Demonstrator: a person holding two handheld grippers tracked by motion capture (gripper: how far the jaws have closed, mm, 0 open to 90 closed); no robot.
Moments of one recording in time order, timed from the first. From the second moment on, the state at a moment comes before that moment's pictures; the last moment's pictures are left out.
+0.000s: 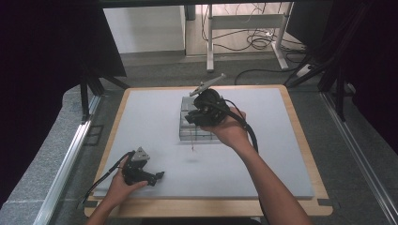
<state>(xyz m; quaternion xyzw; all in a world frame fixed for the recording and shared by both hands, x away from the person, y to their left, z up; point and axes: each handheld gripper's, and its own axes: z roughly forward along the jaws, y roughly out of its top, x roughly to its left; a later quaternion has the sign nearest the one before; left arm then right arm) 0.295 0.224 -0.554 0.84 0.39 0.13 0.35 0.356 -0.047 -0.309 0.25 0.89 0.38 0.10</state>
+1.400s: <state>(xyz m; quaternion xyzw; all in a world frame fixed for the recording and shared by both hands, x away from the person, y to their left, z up) 0.295 0.223 -0.555 0.84 0.39 0.13 0.35 0.422 -0.035 -0.292 0.30 0.85 0.42 0.11</state>
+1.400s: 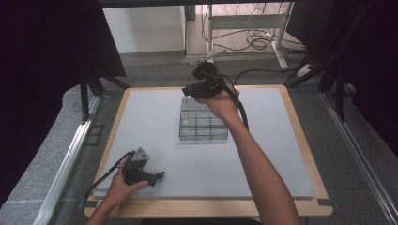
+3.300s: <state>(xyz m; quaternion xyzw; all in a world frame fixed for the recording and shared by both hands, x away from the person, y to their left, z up) 0.295 0.224 -0.555 0.84 0.39 0.13 0.35 0.500 -0.024 -0.404 0.40 0.84 0.37 0.10</state>
